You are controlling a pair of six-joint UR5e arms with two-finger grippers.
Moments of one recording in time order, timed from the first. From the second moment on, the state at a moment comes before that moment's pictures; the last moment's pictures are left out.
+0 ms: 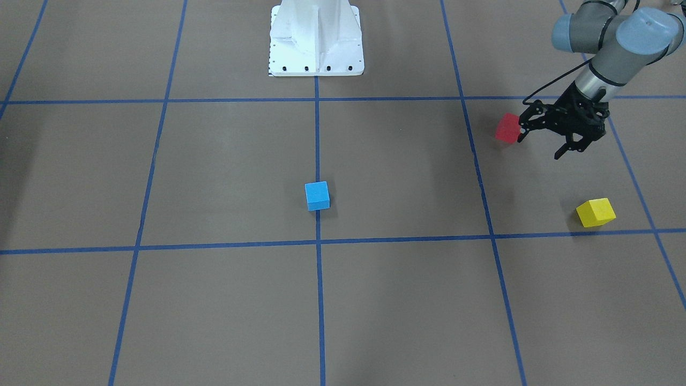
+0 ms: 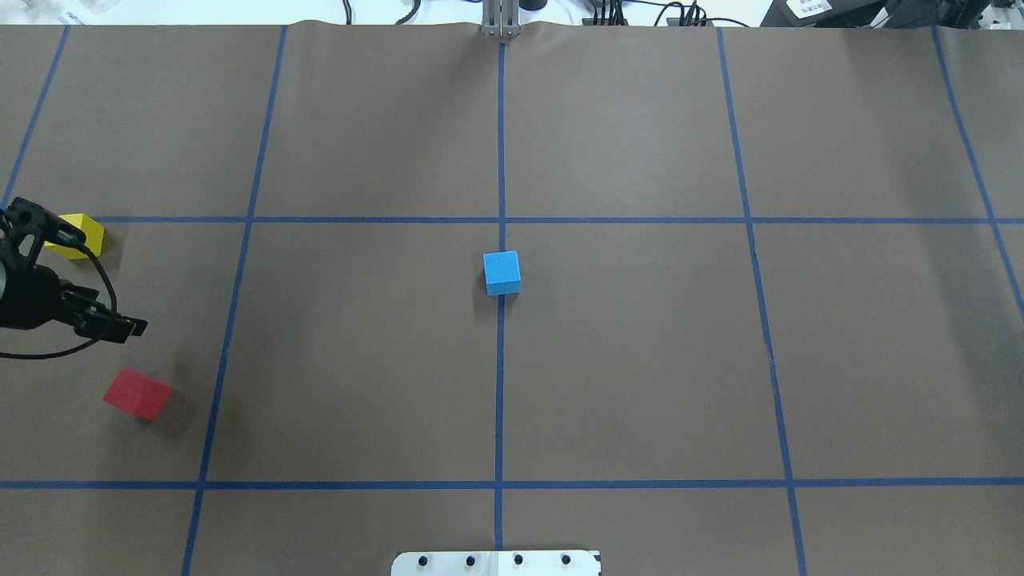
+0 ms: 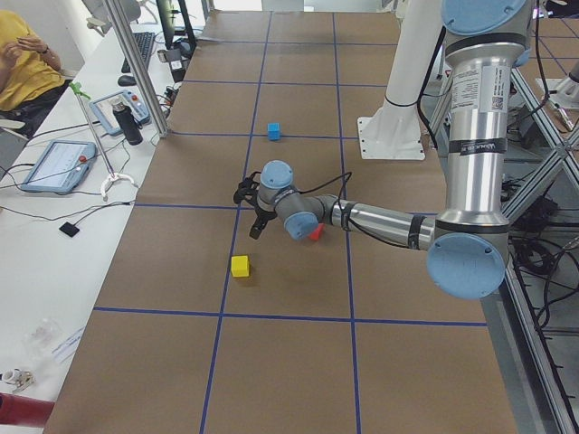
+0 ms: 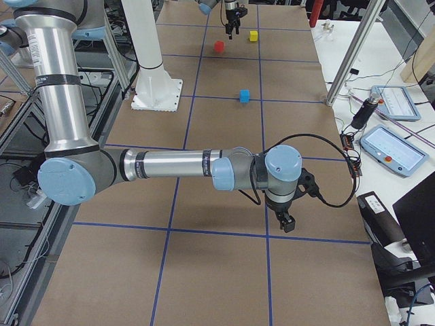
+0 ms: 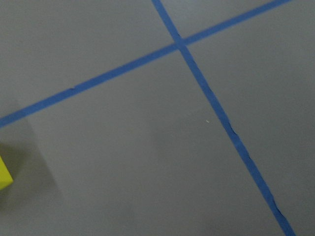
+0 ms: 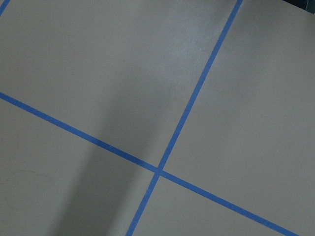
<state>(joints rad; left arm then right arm) -0.82 -1.42 -1.86 -2.32 -2.07 -0.55 1.65 -1.42 1.51 -1.53 2.37 -0.40</state>
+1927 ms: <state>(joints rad) -0.57 -1.33 -1.97 -2.28 -1.96 -0.68 1.65 -1.43 1.48 -1.54 2.37 -0.39</state>
